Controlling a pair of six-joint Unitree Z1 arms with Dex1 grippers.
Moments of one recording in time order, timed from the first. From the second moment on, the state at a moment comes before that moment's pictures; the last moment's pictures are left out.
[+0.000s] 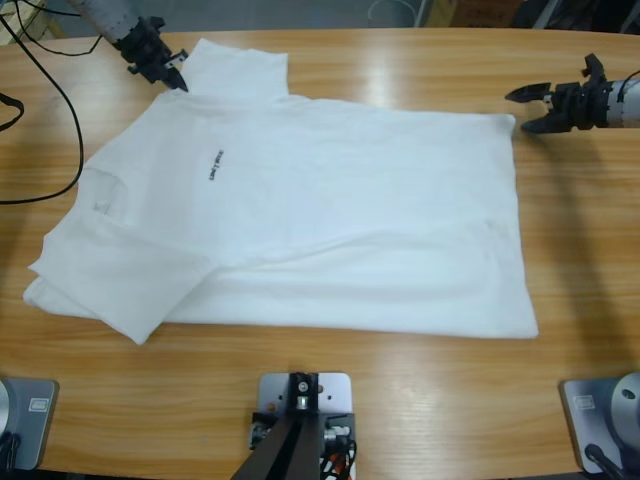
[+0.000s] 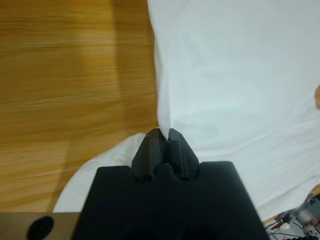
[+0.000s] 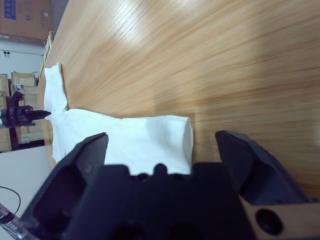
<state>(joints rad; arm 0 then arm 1) -0.17 2.67 -2.63 1.42 -0.32 -0.26 -0.27 2.06 -0.92 -0.11 0.78 0.27</state>
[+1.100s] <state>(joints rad) -0.17 2.68 -2.63 1.46 -0.34 -0.26 -0.22 2.13 -0.91 -0.11 0.88 0.17</state>
